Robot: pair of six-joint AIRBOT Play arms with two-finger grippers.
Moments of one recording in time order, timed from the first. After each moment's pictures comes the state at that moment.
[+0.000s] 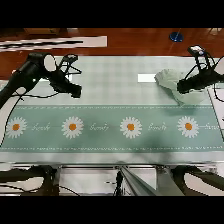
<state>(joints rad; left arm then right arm) -0.27 -1.51 1.35 1.50 -1.26 -1.45 -0.05 -1.26 1.21 -1.55 1.15 1.29</state>
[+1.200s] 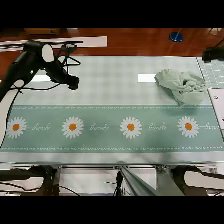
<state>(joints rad) -0.27 -1.53 1.51 1.58 -1.32 -1.42 -0.23 -1.46 1.45 -1.75 0.77 1.44</state>
